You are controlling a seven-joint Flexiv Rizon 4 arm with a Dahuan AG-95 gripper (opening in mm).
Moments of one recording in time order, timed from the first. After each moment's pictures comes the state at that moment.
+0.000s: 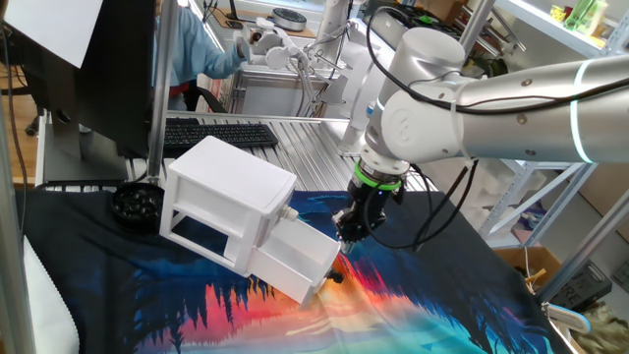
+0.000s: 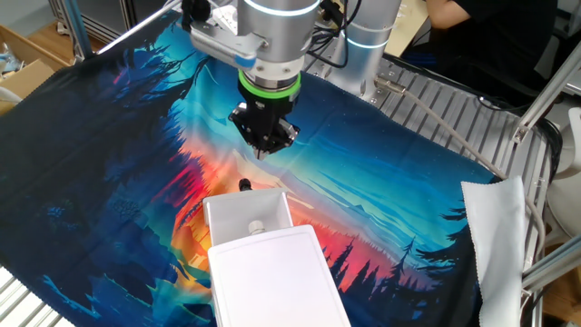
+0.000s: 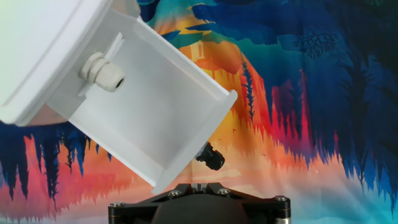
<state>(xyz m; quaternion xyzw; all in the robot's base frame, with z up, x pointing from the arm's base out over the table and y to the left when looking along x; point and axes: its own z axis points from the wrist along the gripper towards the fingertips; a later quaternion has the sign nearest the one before) 0.500 0.001 0.169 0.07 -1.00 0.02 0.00</state>
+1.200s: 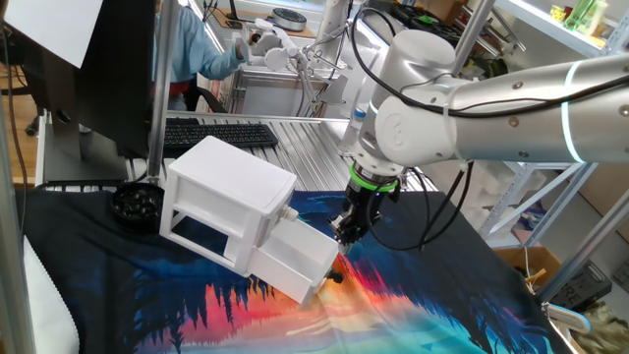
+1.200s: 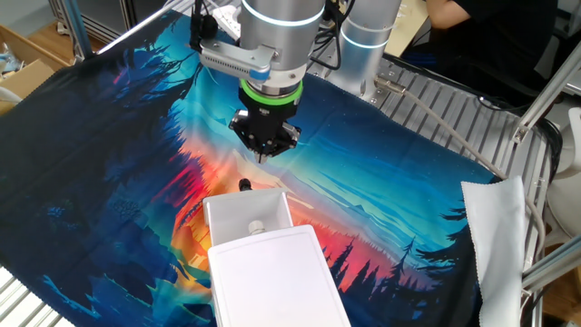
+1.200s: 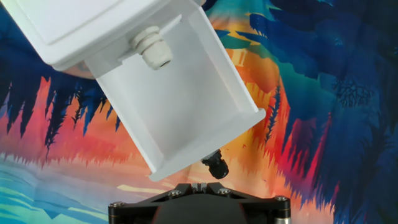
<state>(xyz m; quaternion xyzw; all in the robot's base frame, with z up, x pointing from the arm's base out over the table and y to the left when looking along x) 0.502 0.003 0.163 0.12 -0.99 0.02 0.00</state>
